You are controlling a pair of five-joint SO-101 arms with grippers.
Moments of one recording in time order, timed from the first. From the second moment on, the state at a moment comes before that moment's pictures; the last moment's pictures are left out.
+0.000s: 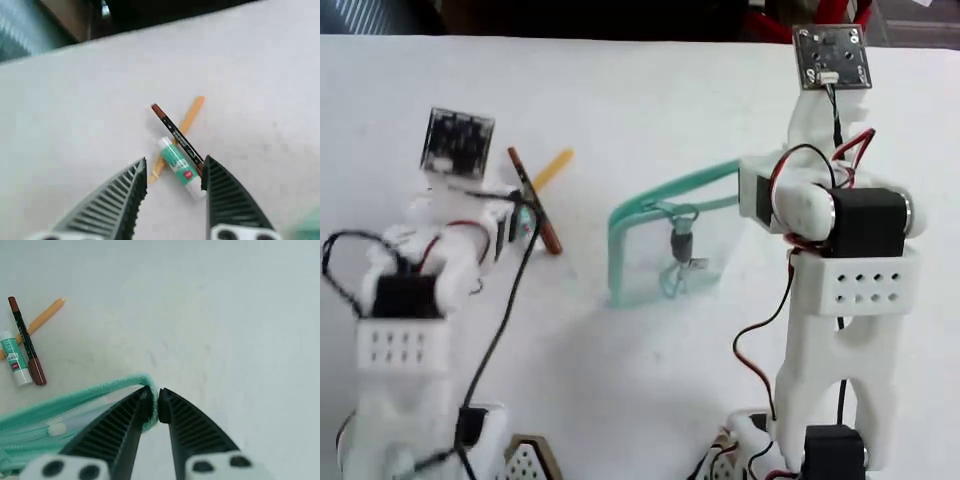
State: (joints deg) left arm -4.9 -45.7 40.8 57.6 -5.8; right arm -4.7 -21.6 -14.7 97.1 2.8
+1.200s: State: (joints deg) left arm -7.2 17.5 13.7 51.0 19.3; right arm -5.8 -22.5 -10.9 96.2 2.3
